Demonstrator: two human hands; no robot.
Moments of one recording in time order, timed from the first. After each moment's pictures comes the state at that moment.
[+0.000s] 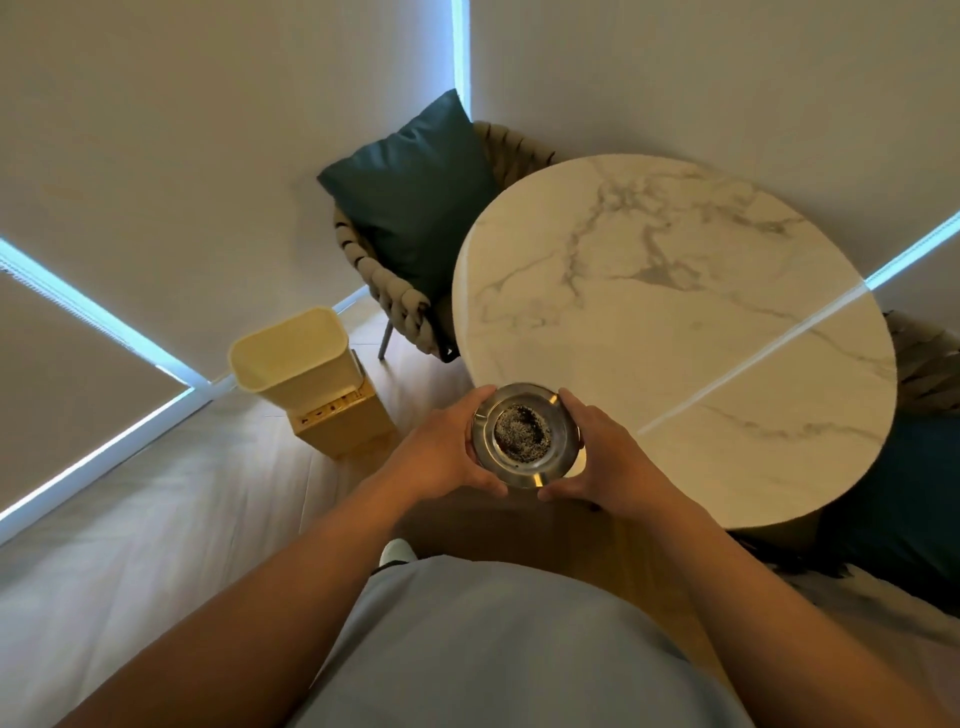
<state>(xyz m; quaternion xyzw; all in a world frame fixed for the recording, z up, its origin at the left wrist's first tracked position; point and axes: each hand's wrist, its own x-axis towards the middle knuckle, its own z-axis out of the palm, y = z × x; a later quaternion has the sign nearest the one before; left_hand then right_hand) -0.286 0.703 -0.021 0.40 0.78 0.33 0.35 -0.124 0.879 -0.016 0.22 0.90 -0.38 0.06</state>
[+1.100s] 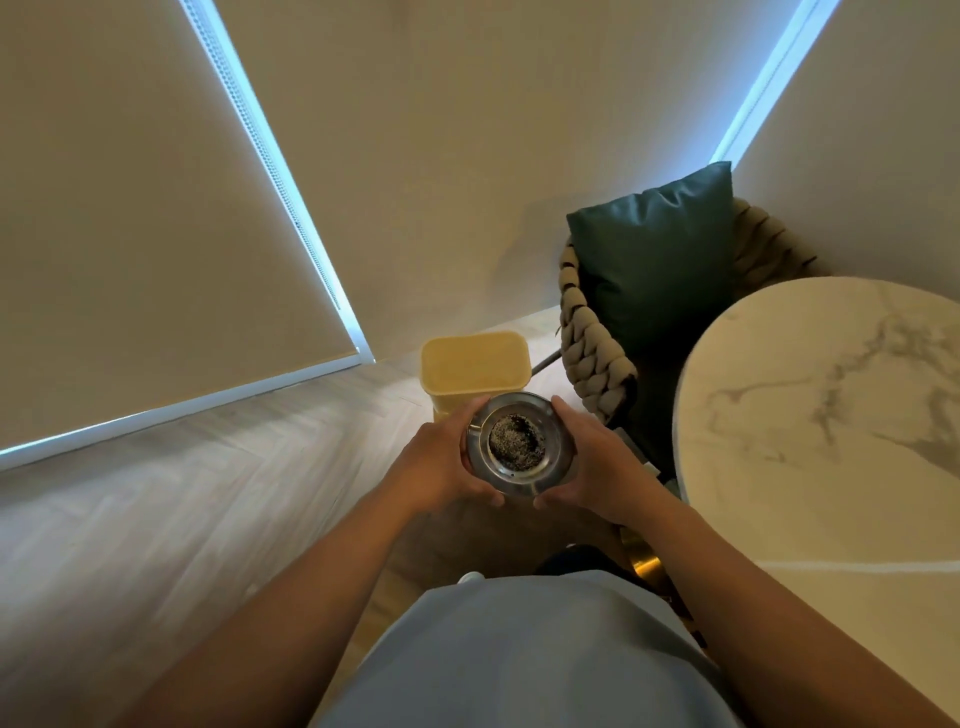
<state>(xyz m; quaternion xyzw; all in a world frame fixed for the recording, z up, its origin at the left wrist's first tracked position) -0.452 0.502 -0.019 0.22 0.86 0.40 0.25 -0.389 0.724 -0.017 -0.01 0.93 -0.34 0.11</state>
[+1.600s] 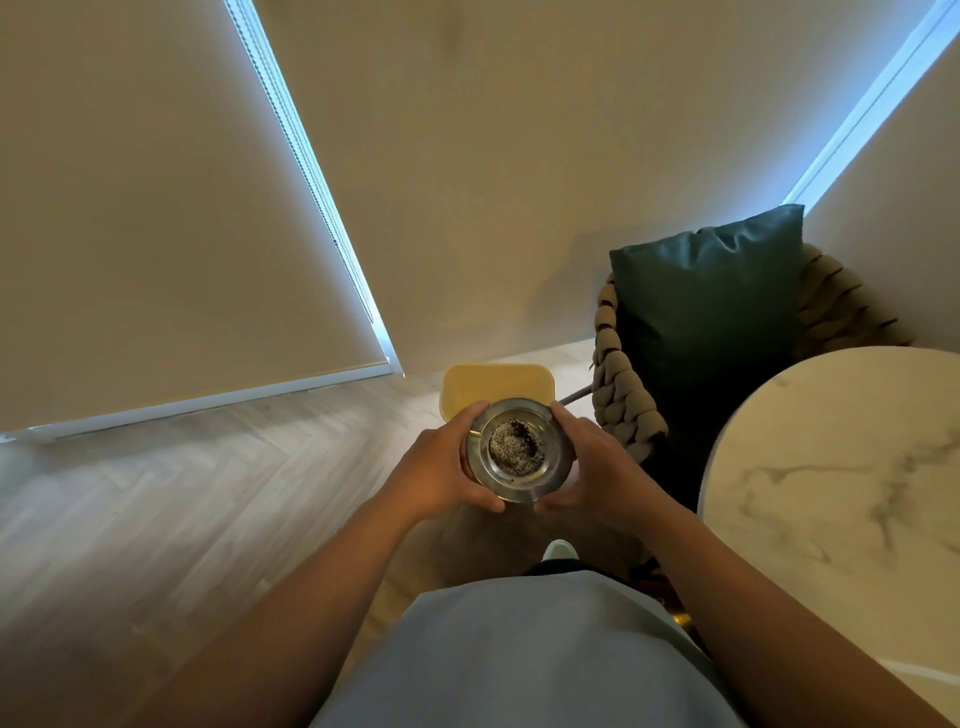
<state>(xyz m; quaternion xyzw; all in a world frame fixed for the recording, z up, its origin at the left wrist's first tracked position) -0.499 0.521 -0.020 0.12 0.88 0.40 0.23 -0.473 0.755 -0.028 -0.08 0.92 -0.36 0.16</state>
